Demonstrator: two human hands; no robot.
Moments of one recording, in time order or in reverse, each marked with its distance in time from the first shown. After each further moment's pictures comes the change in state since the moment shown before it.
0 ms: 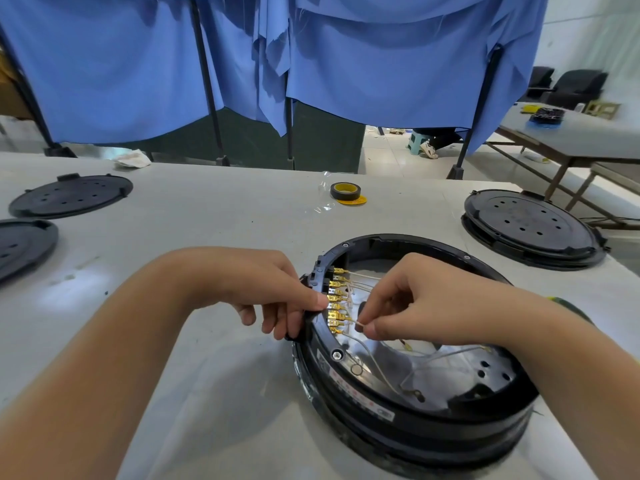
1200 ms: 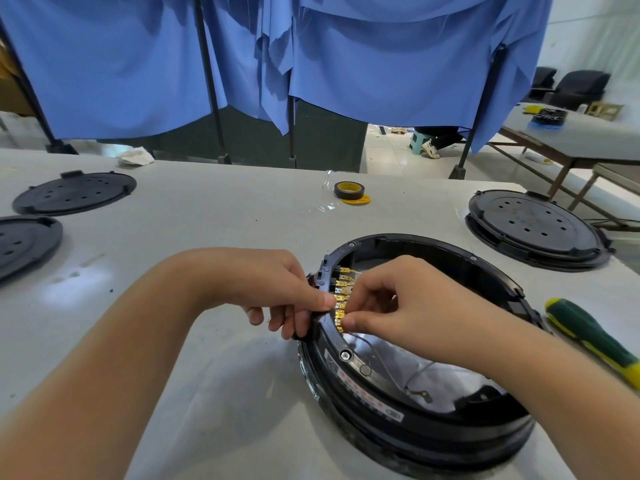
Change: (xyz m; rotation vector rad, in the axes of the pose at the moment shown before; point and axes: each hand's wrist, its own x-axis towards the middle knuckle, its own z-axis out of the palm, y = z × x) left_hand -0.002 0.001 0.004 -0.017 0.028 0.023; right_hand 0.007 -0.004 0.025 -0.077 0.216 -0.112
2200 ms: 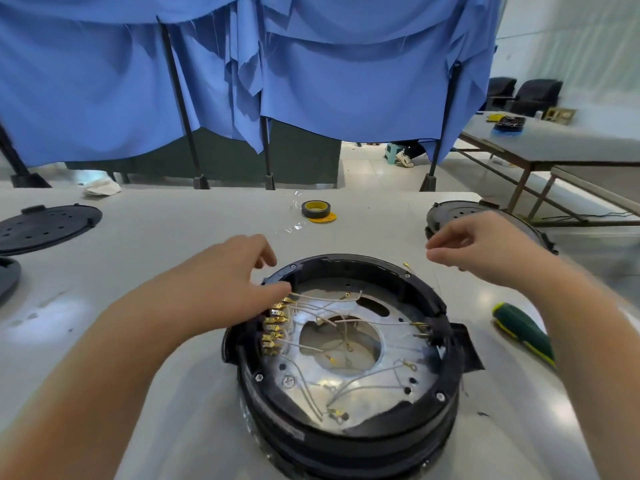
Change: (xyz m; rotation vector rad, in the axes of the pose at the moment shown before) left_hand -0.012 0.024 0.004 0.352 0.620 0.037; right_hand -0.012 0.093 -0.109 -0.077 0.368 0.349
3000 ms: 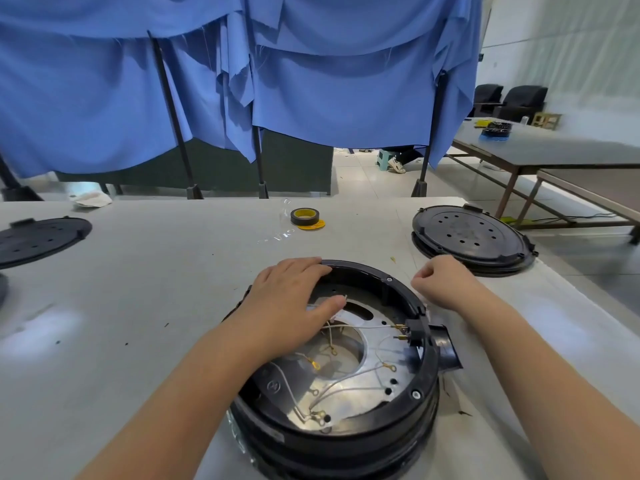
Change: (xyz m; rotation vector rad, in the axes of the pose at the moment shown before) left_hand 0.031 0.038 0.065 0.046 0.082 0.240; right_hand 0.013 0.031 0.048 -0.130 -0.016 0.313
